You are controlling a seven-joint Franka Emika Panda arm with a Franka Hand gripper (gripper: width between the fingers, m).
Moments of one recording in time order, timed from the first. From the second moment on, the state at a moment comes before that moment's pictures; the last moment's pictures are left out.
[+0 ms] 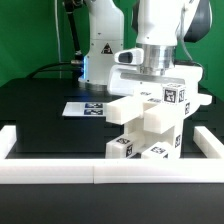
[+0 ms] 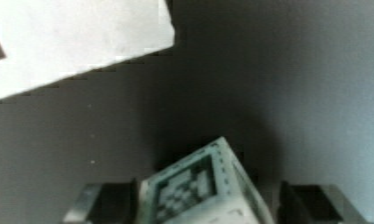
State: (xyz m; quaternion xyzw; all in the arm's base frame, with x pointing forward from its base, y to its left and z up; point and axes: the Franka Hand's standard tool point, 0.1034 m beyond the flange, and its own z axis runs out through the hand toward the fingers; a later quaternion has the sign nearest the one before) arm 0.391 0.078 0.007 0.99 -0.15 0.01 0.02
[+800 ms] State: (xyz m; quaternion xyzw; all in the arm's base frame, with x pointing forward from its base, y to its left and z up) arm 0.386 0.076 0.019 0.99 -0.16 0.01 0.01
